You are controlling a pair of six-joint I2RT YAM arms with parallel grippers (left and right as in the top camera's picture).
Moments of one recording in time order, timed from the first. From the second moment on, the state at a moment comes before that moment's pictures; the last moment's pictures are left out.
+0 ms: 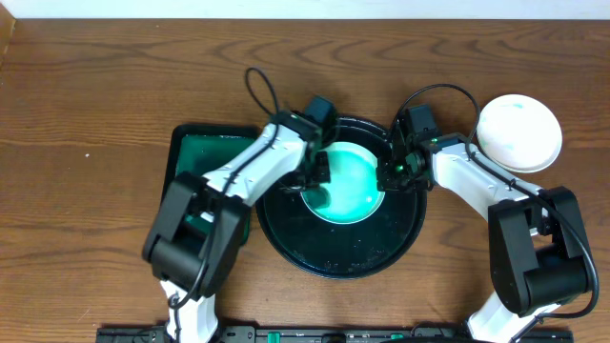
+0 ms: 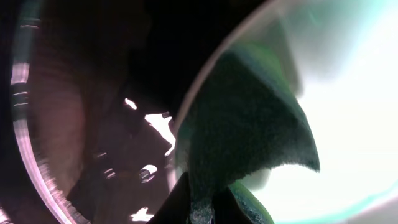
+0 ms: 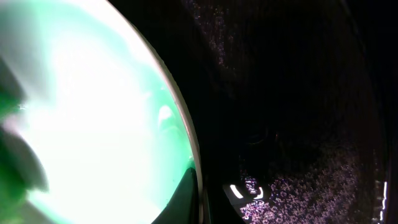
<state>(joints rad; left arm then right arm) -0.52 1.96 1.38 -0.94 0.10 -0.65 0.29 1.84 1.05 -0.56 -0.26 0.30</state>
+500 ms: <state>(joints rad) -0.22 1.53 1.36 -1.08 -0.06 -0.61 0.29 1.84 1.05 -0.56 -0.26 0.22</state>
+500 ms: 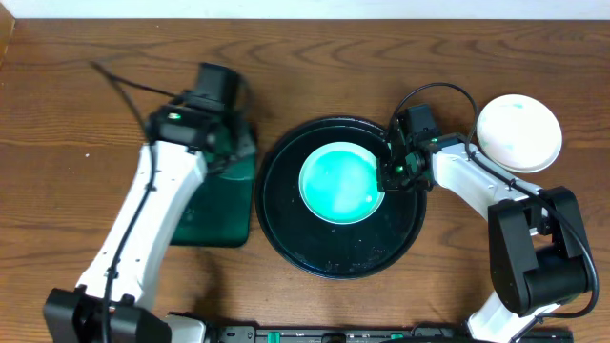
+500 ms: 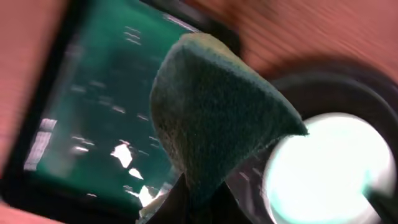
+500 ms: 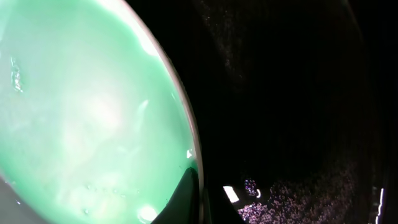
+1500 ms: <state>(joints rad) -0.04 1.37 1.21 -1.01 -0.09 -0.54 0.33 1.84 1.03 -0.40 -0.22 0.10</state>
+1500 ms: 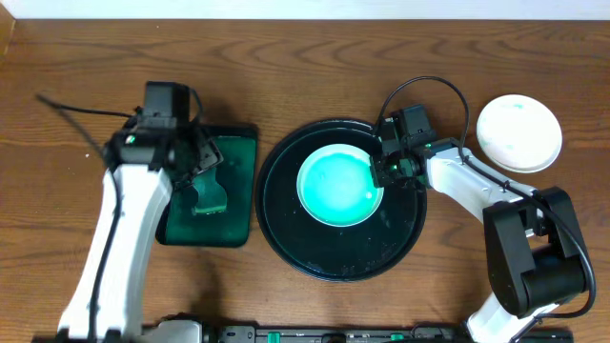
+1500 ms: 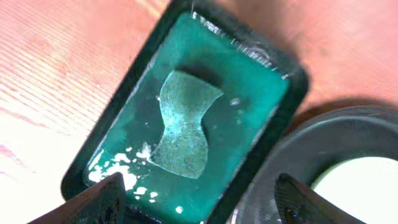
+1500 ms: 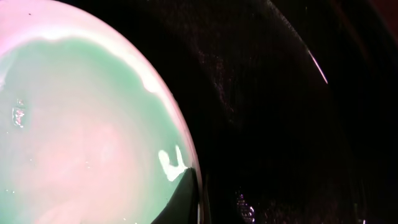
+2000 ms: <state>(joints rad) -0.04 1.20 1.22 -1.02 -0.09 -0.54 0.43 1.81 1.24 -0.58 -0.10 0.07</state>
